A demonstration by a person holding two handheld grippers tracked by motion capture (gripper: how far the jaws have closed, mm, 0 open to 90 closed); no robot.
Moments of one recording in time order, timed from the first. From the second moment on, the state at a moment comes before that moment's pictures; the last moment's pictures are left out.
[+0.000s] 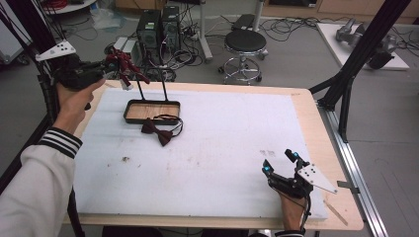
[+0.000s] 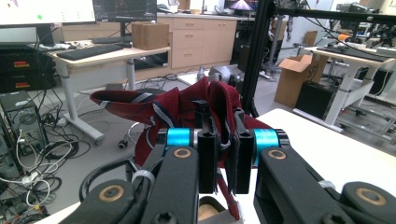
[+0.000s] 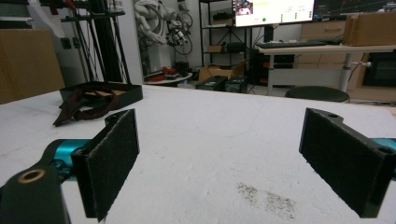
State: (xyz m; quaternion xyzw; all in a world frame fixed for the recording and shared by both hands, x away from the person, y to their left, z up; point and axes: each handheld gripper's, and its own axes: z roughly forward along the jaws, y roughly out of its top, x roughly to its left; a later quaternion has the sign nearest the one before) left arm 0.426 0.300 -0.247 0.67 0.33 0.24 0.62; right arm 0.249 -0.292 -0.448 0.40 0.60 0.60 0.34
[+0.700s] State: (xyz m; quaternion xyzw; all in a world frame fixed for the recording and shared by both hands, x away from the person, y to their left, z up) left arm 0.454 0.319 -0.262 0.65 0.35 0.25 0.62; right arm 0.250 -0.282 -0.449 0.39 0.61 0.60 0.33
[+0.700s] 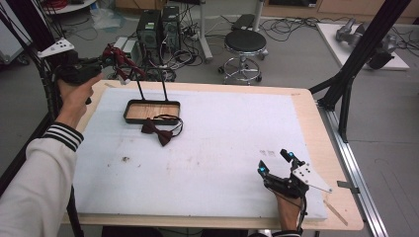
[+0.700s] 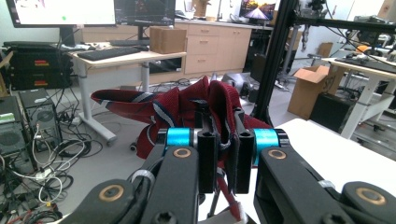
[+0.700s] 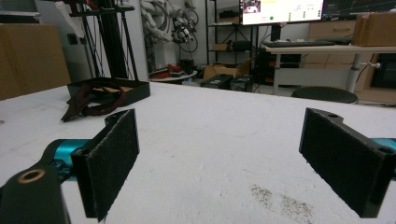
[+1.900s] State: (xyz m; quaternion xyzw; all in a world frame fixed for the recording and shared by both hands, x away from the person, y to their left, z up) left arm 0.462 0.350 -0.290 0.65 0.44 0.28 0.56; right arm 0.252 -0.284 -0.449 0.39 0.61 0.60 0.33
